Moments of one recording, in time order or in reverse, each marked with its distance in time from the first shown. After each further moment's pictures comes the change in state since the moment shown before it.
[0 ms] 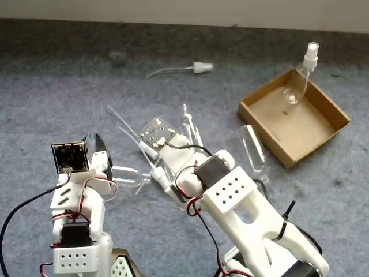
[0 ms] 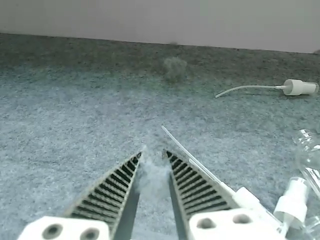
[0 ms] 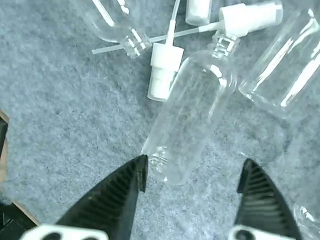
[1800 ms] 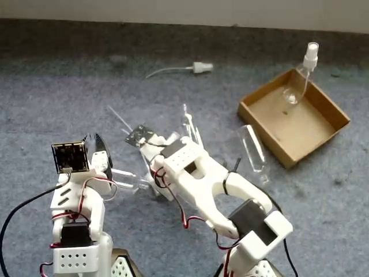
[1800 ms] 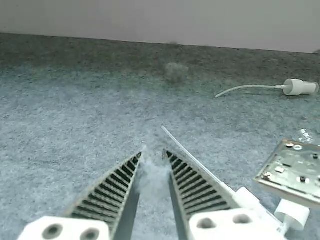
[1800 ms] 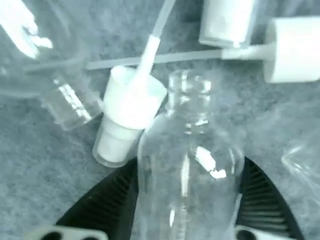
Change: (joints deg) left arm 0.0 0.0 0.0 0.0 0.0; right arm 0.0 38.8 -8.5 -16.6 3.4
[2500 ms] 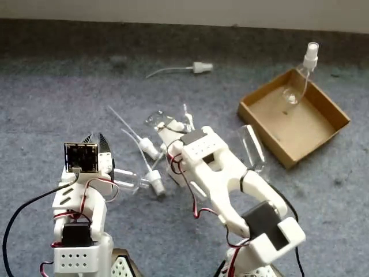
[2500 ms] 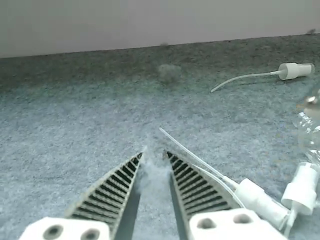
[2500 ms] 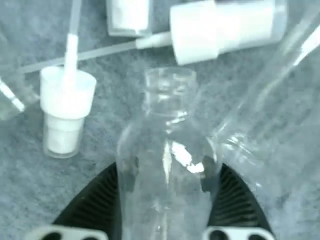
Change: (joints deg) left arm 1.8 0.0 0.0 0.0 -6.5; right arm 8.4 -6.4 -0.1 0.4 1.8
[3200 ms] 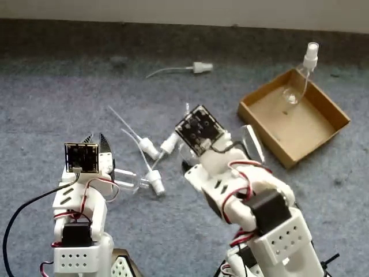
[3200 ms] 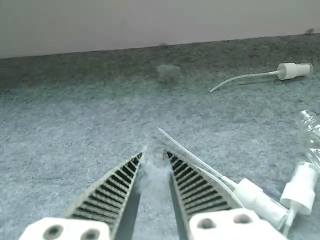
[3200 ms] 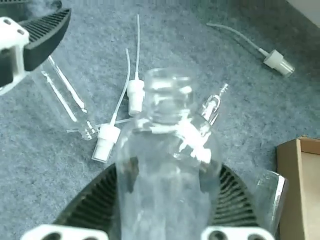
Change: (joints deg) left arm 0.2 0.0 0.0 0.0 -0.1; right arm 0.4 -61.2 11.2 12.3 0.0
